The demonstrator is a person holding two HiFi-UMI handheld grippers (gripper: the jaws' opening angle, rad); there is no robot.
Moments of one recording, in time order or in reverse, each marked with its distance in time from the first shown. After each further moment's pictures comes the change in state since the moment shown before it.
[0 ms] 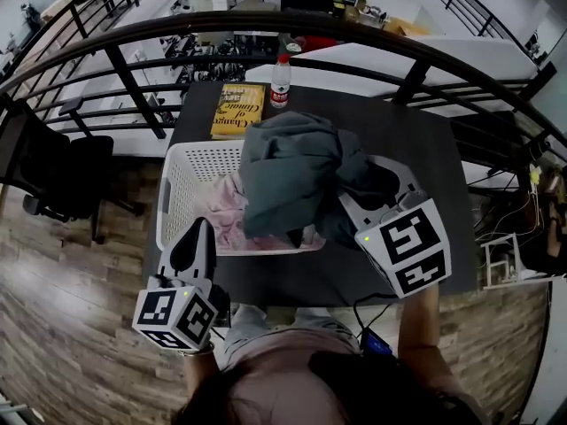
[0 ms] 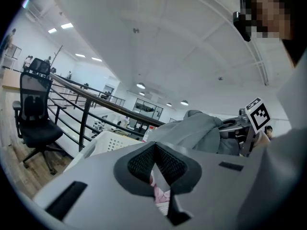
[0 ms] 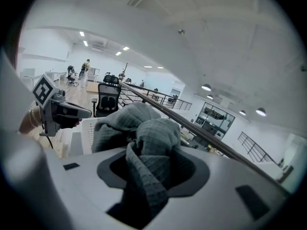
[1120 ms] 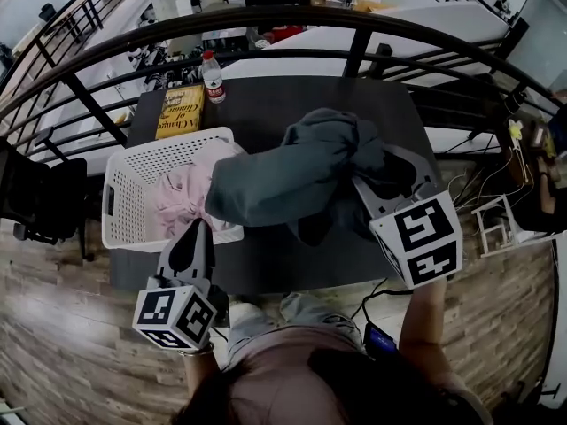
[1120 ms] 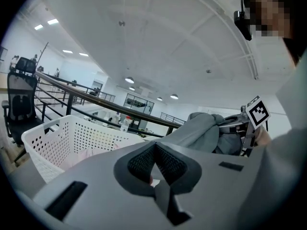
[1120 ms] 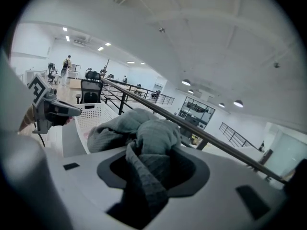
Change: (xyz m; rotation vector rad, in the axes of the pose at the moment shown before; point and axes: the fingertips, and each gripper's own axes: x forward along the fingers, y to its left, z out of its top) left arm 0.018 -0.156 -0.063 0.059 0.066 -0.098; right arm -0.130 -0.111 -0.129 0.100 0.056 -0.192
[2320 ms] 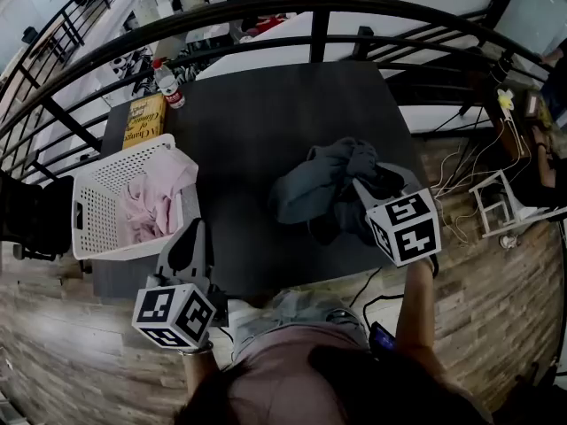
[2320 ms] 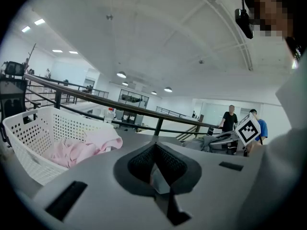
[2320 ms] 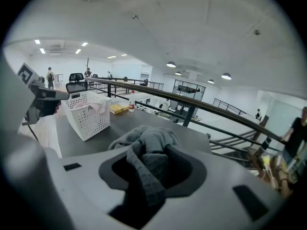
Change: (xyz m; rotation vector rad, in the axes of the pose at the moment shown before) left arm 0.049 -0.112 -0.047 0.068 0.074 -0.044; right arm -0.003 -0.084 -0.186 0.235 0.151 -0.024
